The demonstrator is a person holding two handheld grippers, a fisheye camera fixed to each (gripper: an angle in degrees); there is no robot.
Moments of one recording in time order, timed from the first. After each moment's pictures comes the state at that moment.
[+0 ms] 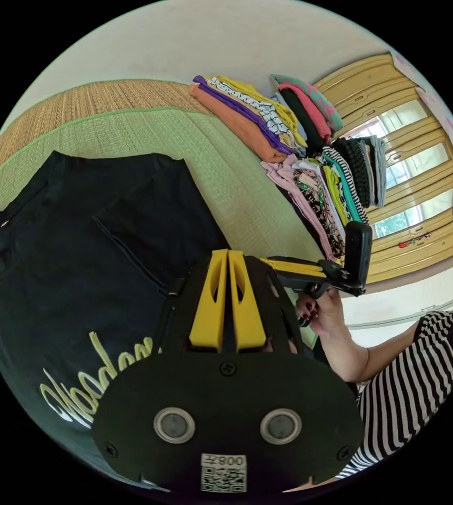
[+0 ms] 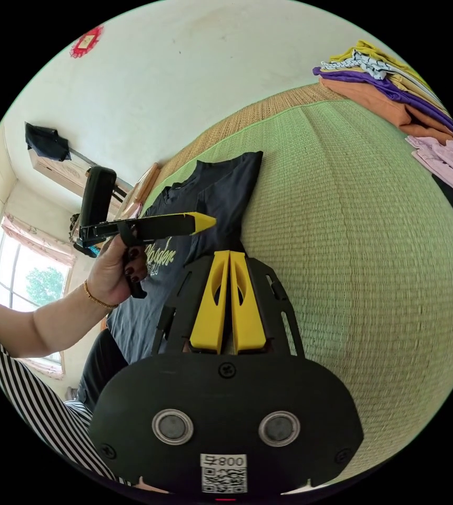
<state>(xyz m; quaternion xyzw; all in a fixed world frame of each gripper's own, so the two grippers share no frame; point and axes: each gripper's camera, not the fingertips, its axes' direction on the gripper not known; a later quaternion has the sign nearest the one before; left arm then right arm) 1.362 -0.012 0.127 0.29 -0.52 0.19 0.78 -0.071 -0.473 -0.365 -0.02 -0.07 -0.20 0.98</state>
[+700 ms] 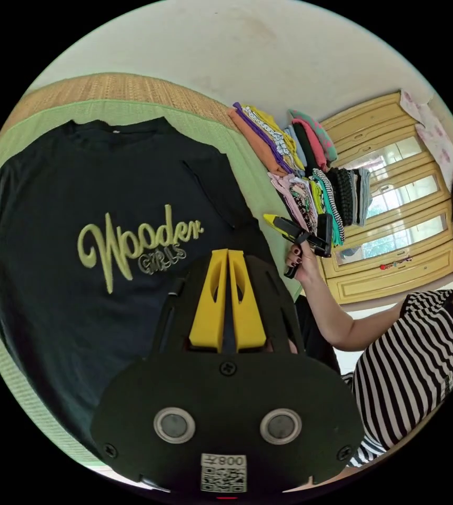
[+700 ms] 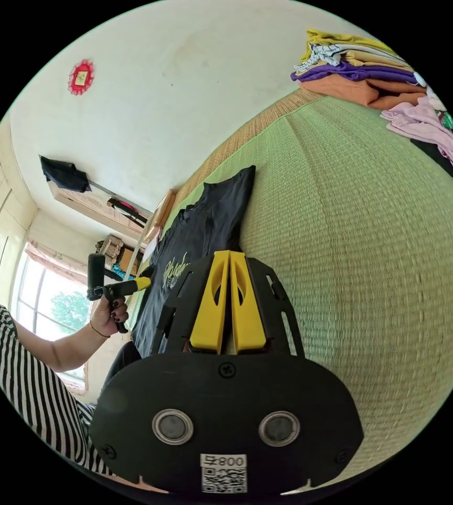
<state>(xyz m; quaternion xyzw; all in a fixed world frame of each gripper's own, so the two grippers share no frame) 1.093 0.319 0.104 0.36 -0.46 0.16 0.79 -0.144 -0.553 -0.471 0.02 -0.14 -0.15 0.98</state>
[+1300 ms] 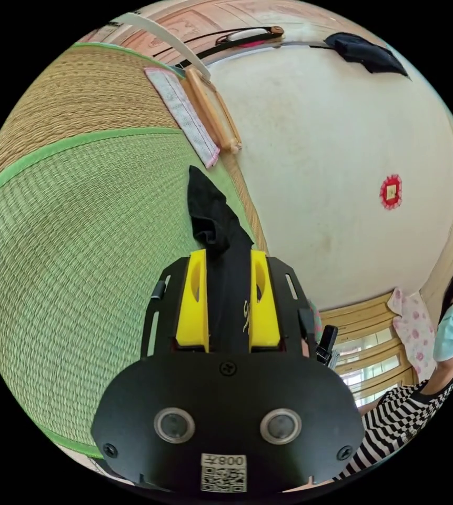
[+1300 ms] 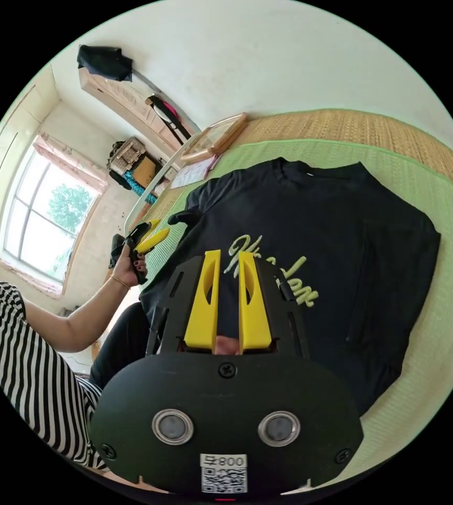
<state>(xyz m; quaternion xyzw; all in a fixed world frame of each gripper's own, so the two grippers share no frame) 0.714 0.778 -0.026 0.77 -0.18 0.09 0.60 -0.620 -0.600 -0.431 -0.14 -0.10 -0.38 0.91</state>
